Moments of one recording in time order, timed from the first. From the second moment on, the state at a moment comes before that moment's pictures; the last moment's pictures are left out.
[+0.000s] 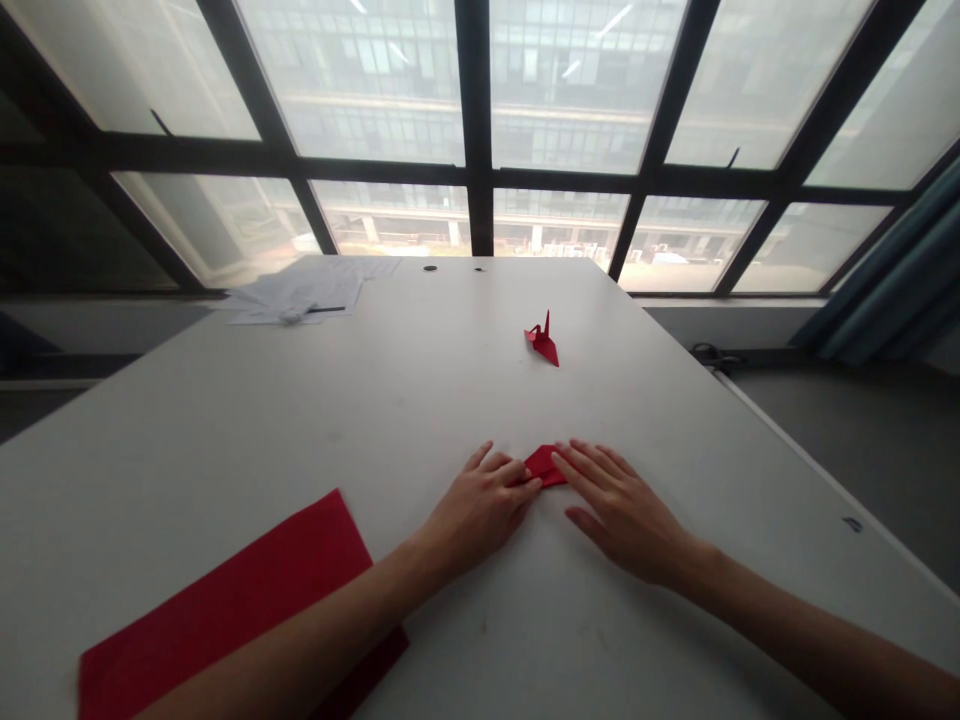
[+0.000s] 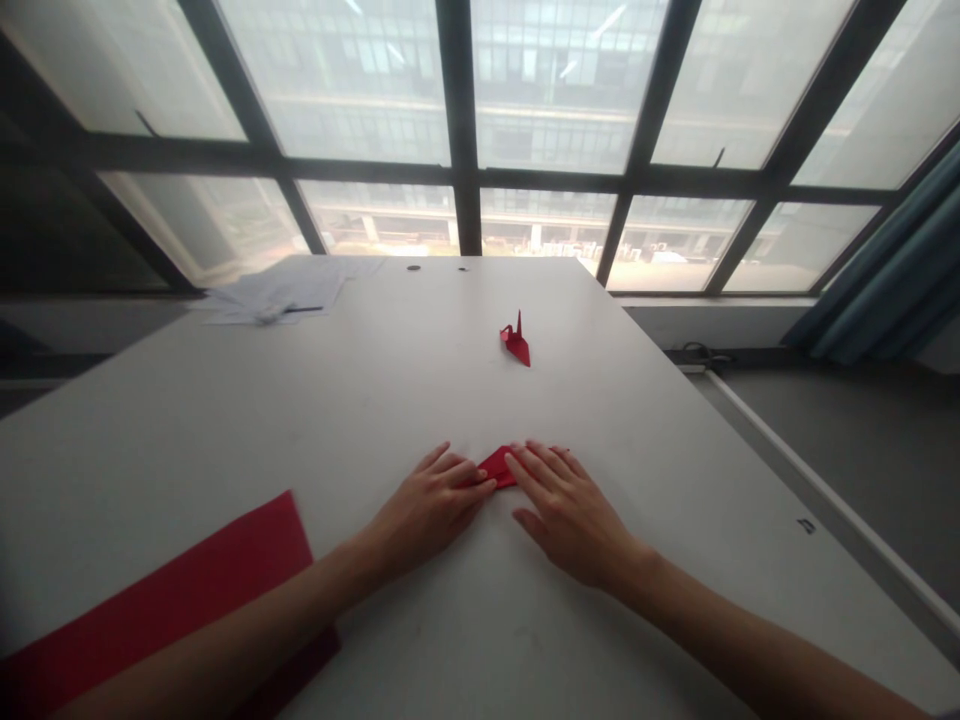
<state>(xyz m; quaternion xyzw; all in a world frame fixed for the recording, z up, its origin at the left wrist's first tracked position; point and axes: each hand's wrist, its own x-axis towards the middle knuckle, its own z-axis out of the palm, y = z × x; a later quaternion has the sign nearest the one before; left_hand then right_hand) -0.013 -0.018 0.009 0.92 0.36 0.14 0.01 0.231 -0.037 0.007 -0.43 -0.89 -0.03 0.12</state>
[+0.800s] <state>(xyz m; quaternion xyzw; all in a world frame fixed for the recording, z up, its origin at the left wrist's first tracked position) -0.047 -0.067 0.008 0.87 0.50 -0.02 -0.02 0.225 -0.031 -0.010 -0.39 -0.92 0.03 0.09</state>
